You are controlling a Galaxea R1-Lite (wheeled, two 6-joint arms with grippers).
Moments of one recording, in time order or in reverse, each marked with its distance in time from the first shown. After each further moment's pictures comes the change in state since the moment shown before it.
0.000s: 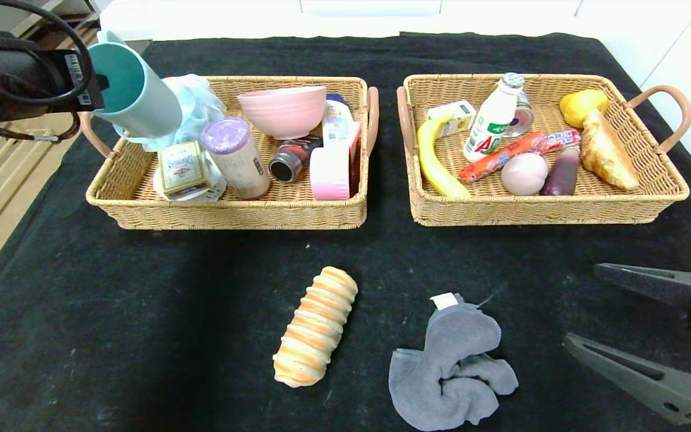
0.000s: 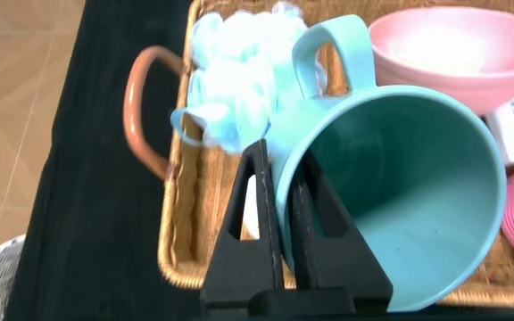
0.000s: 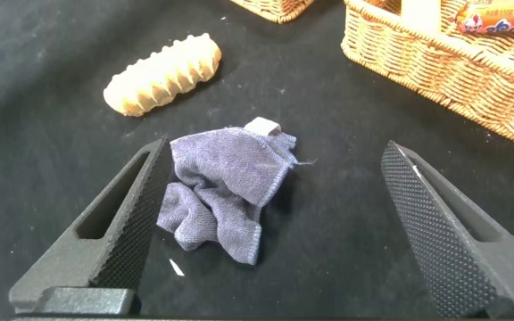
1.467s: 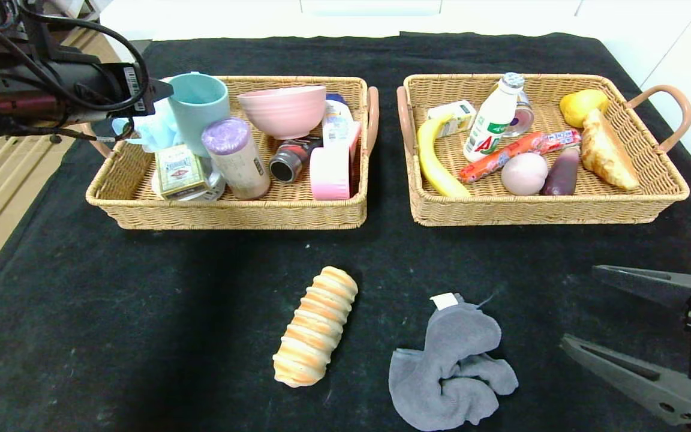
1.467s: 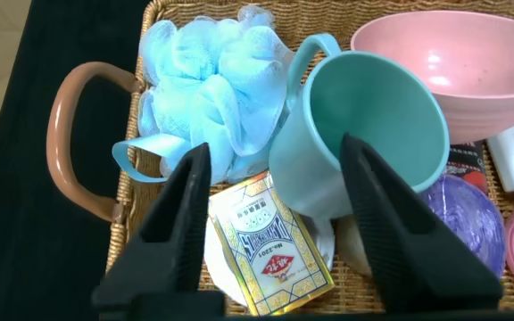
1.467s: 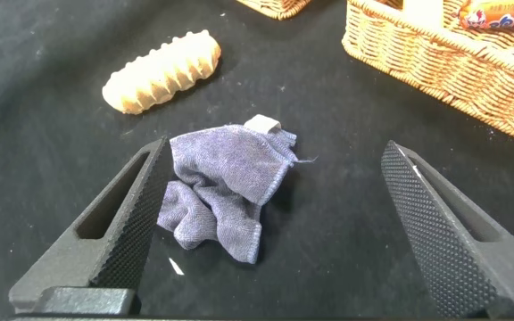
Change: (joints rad) left arm -0.038 0.143 -0.090 -0.044 -0.010 -0.012; right arm 0.000 0.007 0.002 0.000 0.000 0.000
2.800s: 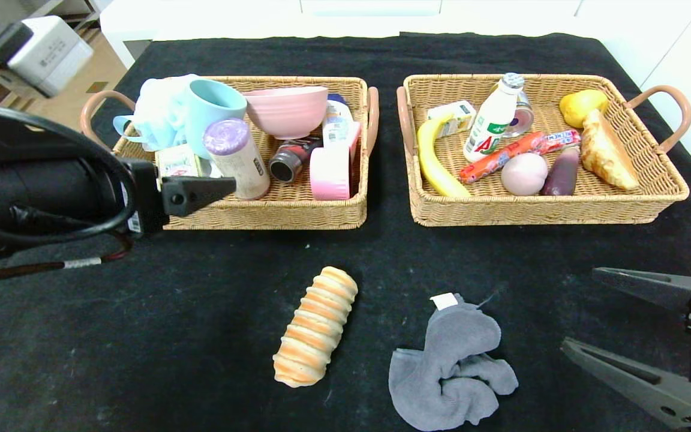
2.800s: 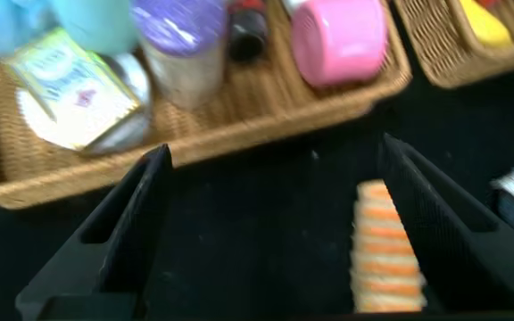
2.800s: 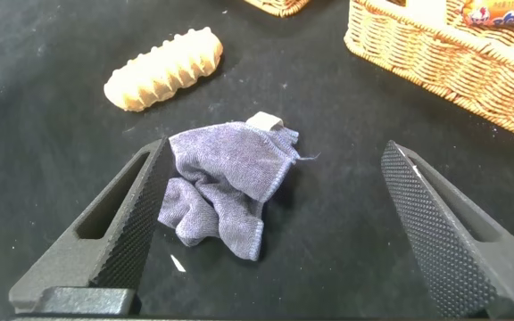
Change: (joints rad) left arm -0.355 -0.389 0.496 0.036 0.004 0.002; right arm 0.002 -0.004 0.004 0.005 0.001 -0.001
